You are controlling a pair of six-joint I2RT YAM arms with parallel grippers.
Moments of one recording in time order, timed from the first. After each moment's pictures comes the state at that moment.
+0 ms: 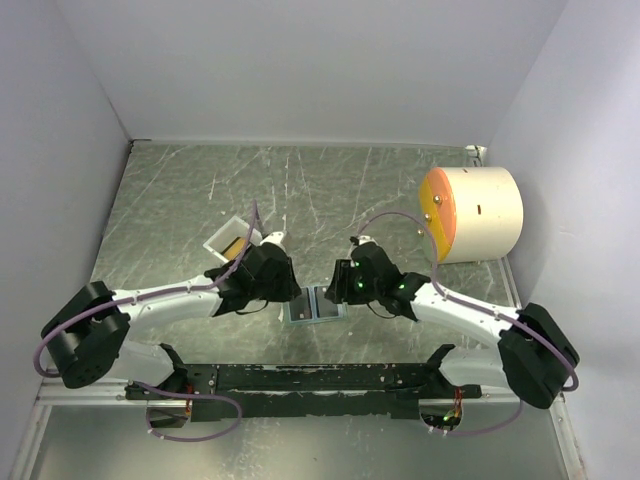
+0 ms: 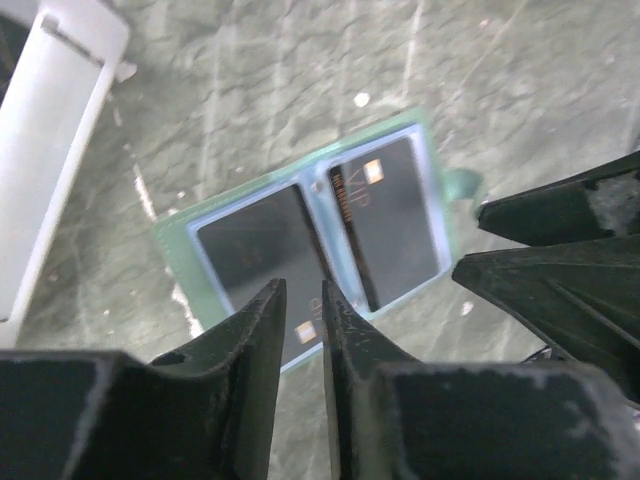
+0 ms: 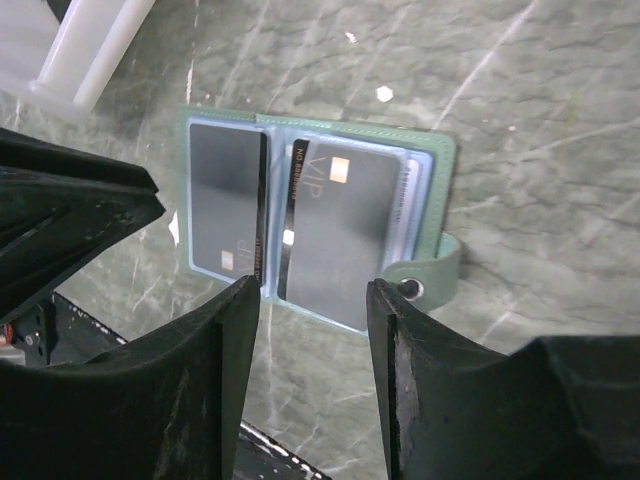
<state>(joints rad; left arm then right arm) -0.90 1.35 0.67 -0.05 -0.09 -0.77 0.76 1.20 0.57 -0.16 -0.04 0.68</state>
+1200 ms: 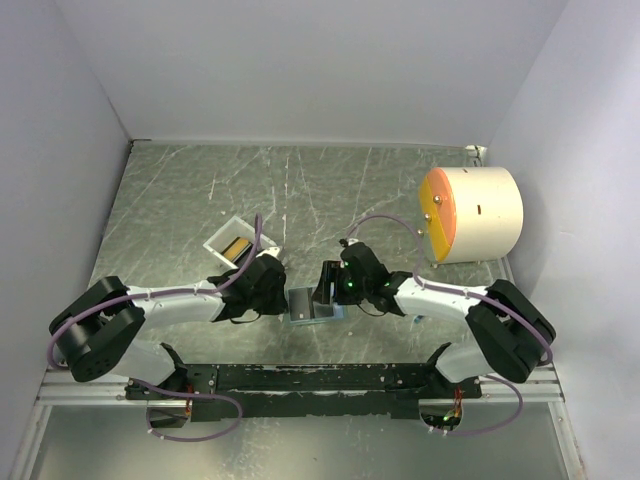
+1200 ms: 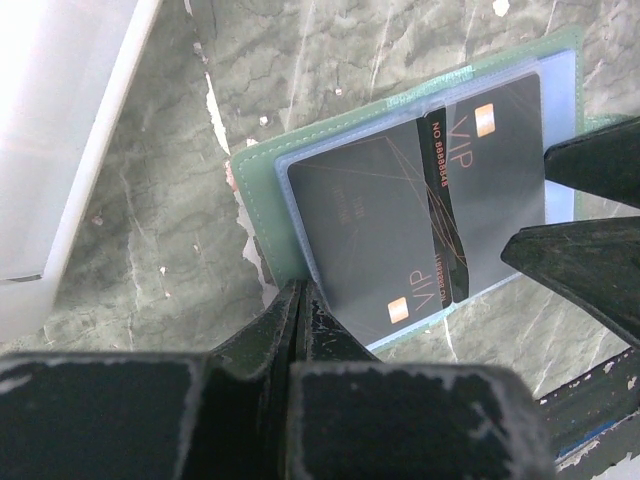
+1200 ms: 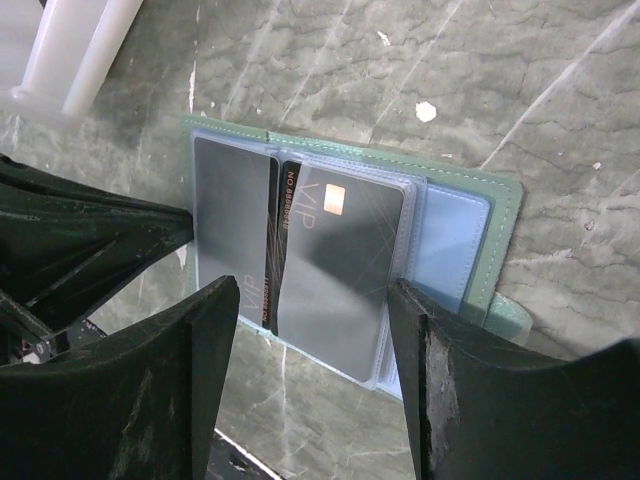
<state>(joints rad) -0.89 1.41 0.57 -0.06 -0.08 -0.76 0.78 1.40 0.57 0.03 -0.11 0.73</state>
